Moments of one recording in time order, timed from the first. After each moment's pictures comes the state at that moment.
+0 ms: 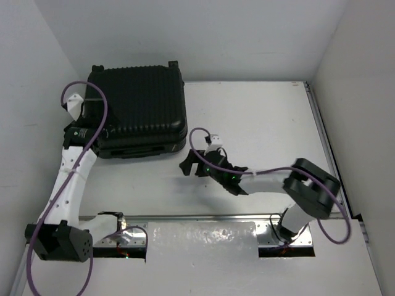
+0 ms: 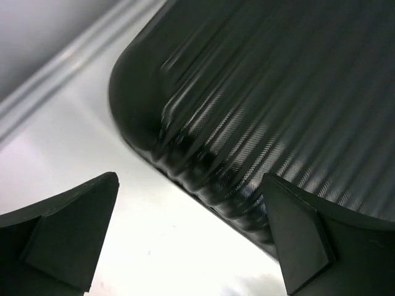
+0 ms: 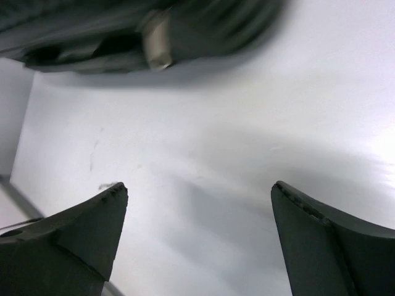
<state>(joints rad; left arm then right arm) -0.07 1.08 1.15 -0.81 -0.54 -0.68 0.97 1.68 0.65 0.55 0.24 0.81</state>
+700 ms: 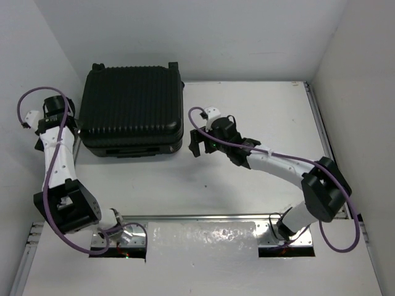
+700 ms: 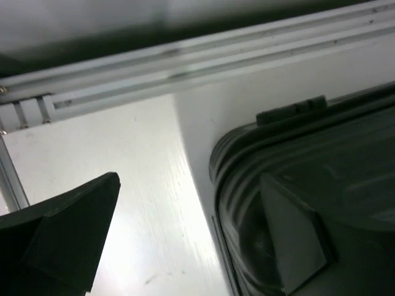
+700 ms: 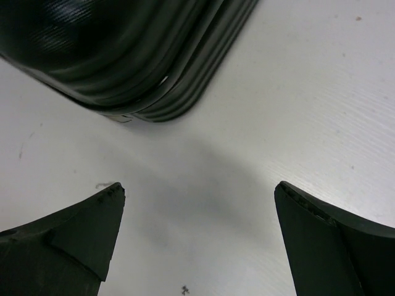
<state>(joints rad) 0.43 1.35 1.28 -0.92 -0.49 -0.86 0.73 1.52 0.94 0.04 0.05 0.27</state>
